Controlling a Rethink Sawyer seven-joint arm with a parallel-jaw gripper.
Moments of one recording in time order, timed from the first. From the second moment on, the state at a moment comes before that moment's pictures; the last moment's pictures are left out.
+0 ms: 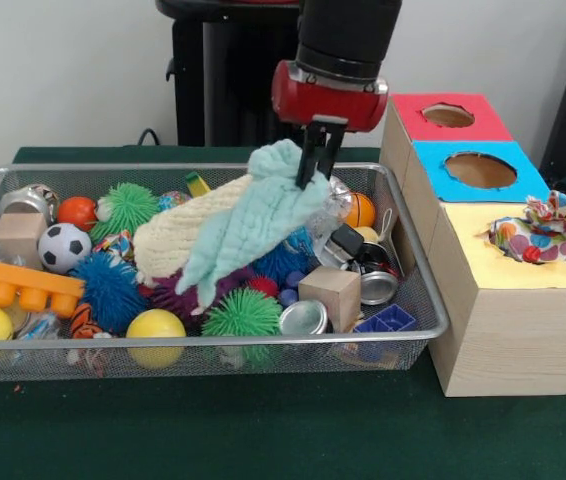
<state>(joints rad) -0.15 -0.73 0.00 1.66 -0.33 0.50 1.71</state>
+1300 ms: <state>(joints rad) -0.13 -0.77 -0.07 1.68 -0.21 0.53 1.71</state>
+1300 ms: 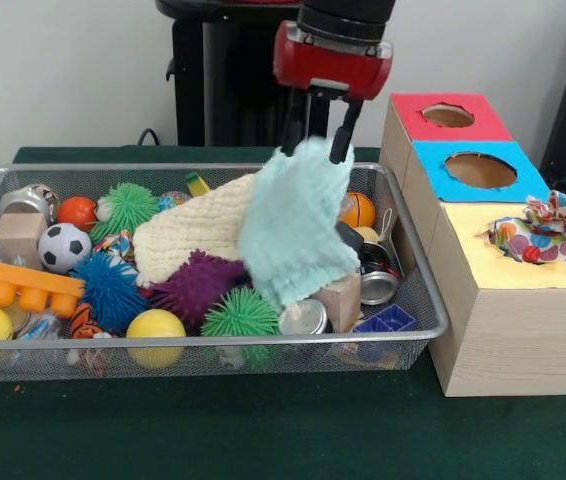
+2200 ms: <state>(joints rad) -0.20 -0.75 -0.07 1.69 -0.21 0.53 1.71</state>
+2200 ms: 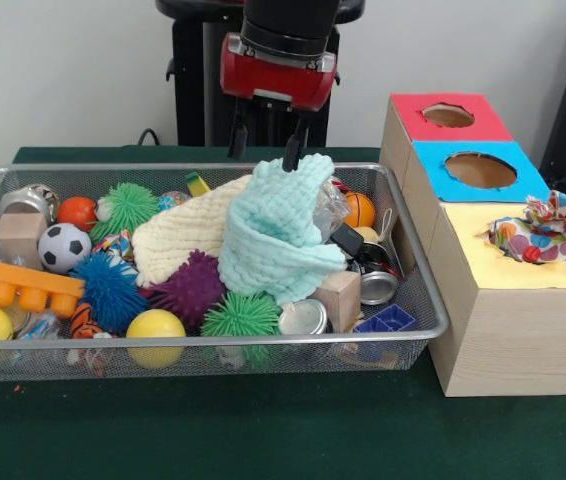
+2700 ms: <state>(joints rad) -0.26 -0.76 -0.07 1.70 -0.22 0.53 1.71</state>
